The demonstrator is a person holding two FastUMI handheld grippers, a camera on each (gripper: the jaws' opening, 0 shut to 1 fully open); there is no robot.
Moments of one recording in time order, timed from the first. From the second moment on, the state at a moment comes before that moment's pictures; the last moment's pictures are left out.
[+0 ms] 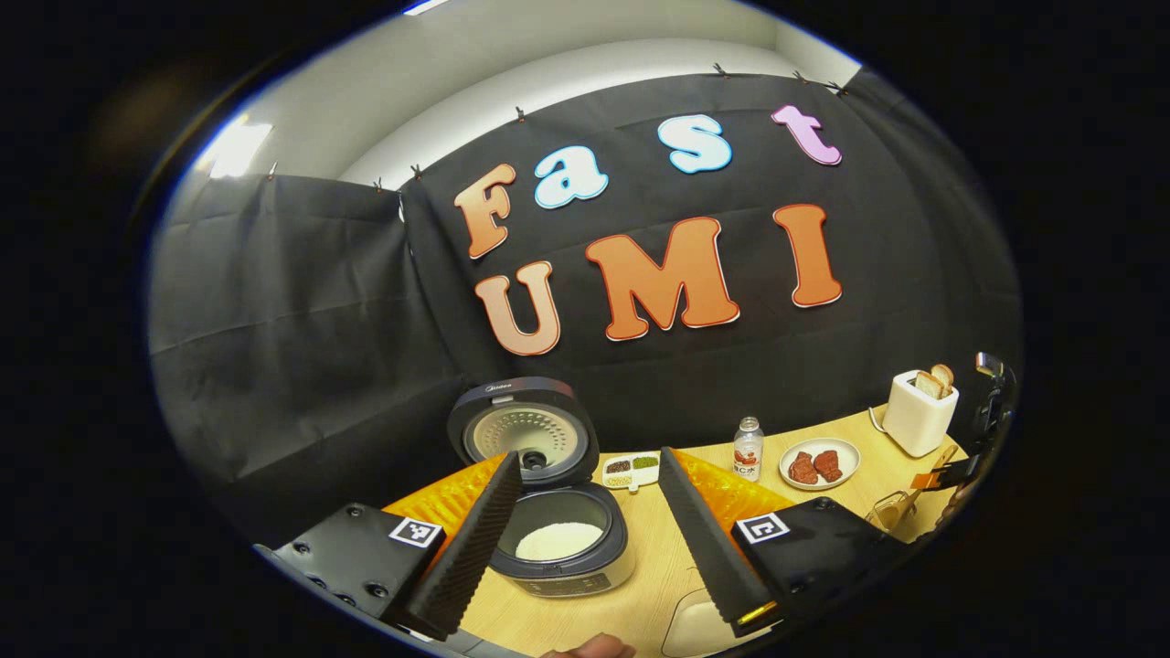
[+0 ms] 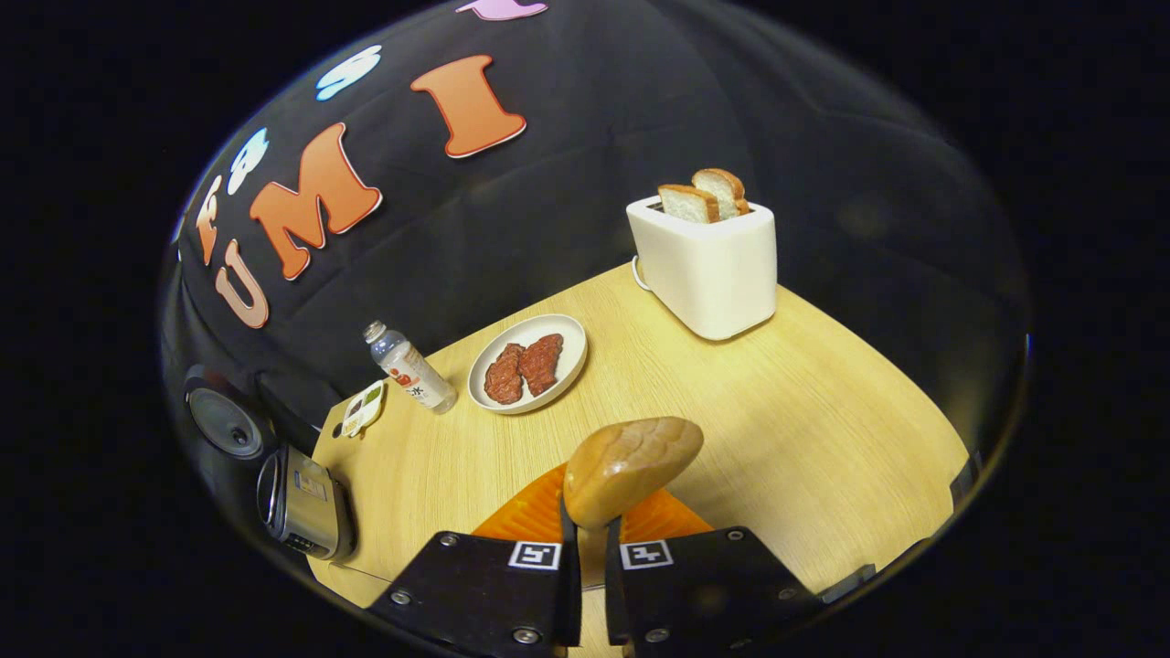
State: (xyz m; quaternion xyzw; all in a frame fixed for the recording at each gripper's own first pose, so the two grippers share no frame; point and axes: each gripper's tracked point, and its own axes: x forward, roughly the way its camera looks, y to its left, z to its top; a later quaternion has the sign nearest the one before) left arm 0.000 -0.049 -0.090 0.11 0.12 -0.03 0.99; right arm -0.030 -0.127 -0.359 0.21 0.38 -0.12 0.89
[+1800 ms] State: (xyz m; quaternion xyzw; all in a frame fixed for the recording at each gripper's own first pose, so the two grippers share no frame) left arm 0.018 0.110 -0.166 0.07 0.19 0.02 0.98; right arm -0.113 0.100 -0.328 -0.13 0.35 0.04 0.93
